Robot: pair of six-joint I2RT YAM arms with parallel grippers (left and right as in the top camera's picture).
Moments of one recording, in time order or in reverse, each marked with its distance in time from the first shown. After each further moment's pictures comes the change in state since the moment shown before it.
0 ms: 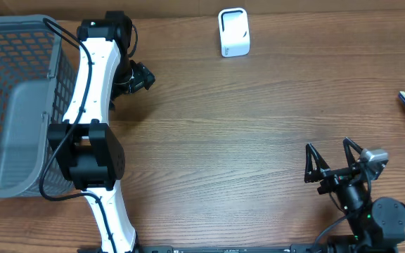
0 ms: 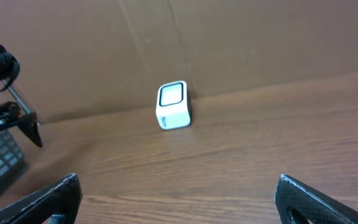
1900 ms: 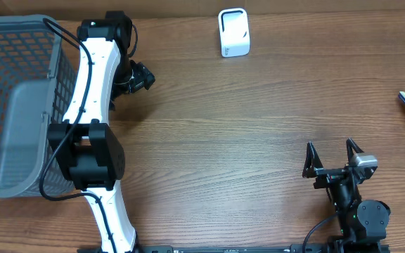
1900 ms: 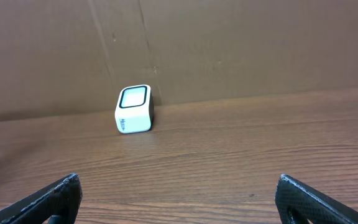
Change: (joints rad) left arm 0.000 0.000 0.000 0.000 0.000 0.000; right arm 0.000 -0.091 -0.241 0.211 0.130 -0.120
